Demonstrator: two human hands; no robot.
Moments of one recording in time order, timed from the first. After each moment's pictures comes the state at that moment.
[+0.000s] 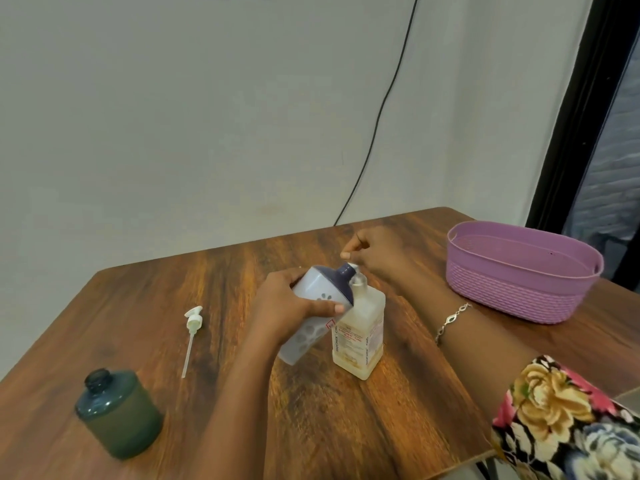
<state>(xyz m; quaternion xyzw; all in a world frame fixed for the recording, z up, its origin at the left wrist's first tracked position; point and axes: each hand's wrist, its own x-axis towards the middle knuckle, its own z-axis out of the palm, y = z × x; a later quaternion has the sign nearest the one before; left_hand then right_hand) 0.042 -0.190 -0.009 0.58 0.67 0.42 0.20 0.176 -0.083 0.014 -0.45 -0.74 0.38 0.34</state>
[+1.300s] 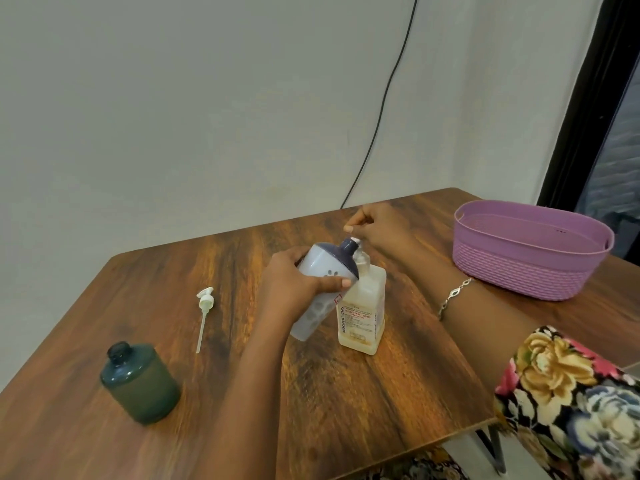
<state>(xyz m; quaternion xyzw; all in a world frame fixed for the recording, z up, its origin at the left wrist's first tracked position) 0.051 -0.199 -0.010 0.55 0.68 0.45 0.17 0.174 -0.089 0.015 -0.43 -0.73 0.38 0.37</state>
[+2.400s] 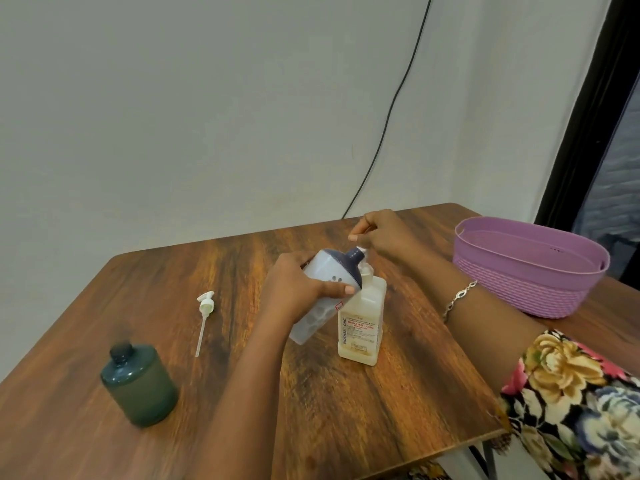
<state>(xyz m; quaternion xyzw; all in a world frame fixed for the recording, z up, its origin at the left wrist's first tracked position) 0.048 -0.199 -0.001 0.56 0.69 0.43 0.18 0.174 -0.092 0.026 -0.43 -0.75 0.35 0.35</state>
